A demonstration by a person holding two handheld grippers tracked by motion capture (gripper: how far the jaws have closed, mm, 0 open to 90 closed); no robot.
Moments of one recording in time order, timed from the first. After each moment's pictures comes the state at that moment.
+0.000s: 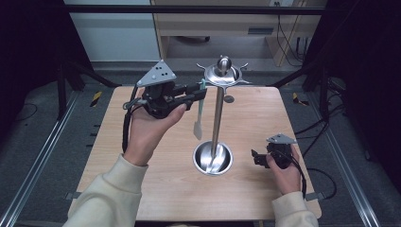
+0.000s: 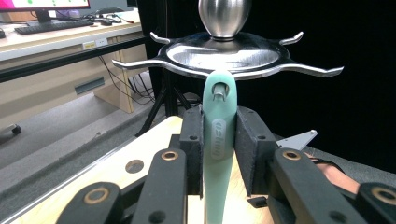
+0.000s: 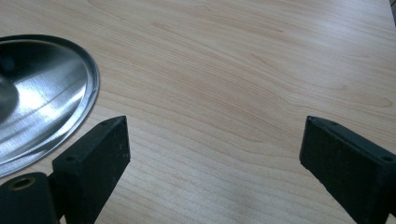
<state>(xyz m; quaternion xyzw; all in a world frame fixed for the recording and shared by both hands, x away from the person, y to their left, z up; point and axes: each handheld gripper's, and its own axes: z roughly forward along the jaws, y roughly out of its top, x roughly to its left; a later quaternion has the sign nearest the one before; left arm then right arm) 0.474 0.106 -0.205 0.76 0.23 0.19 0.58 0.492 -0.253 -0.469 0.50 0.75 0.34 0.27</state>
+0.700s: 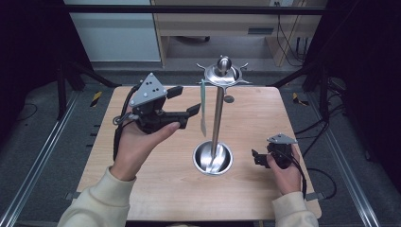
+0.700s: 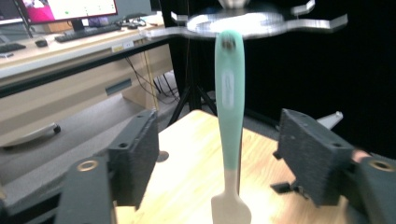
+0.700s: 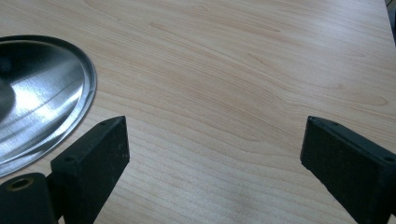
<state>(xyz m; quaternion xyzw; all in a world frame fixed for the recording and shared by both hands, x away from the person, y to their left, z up) 0.449 0.125 -0.227 0.76 0.24 0.24 0.56 0.491 -0.254 -0.469 0.50 0.75 0.34 0.28</state>
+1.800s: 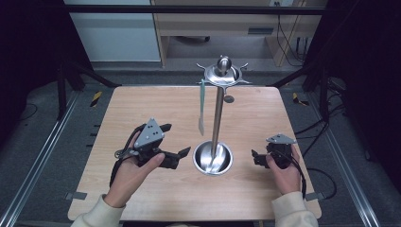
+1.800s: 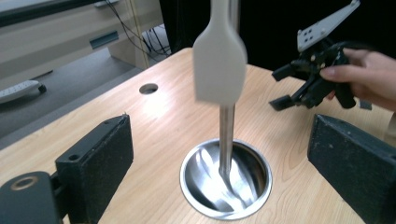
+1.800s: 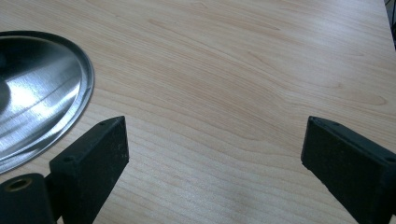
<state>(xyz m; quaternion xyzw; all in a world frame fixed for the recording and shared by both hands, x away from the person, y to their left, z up) 0.441 0.148 -0.336 0.80 0.25 0.21 0.50 0.492 -0.252 -0.470 0.50 0.75 0.33 0.28</state>
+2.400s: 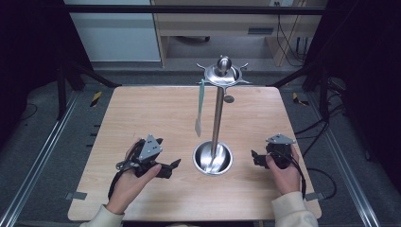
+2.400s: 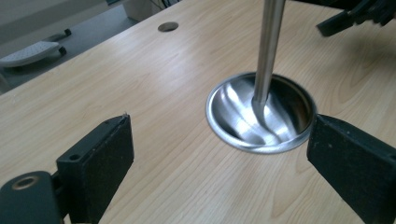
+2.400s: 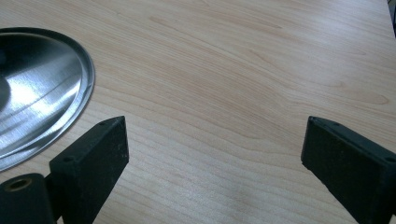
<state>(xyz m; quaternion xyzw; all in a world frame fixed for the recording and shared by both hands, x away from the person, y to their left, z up) 0.449 0.174 -0.409 0.83 0.28 0.23 0.43 0.492 -0.252 -0.471 0.49 0.75 0.33 0.28</state>
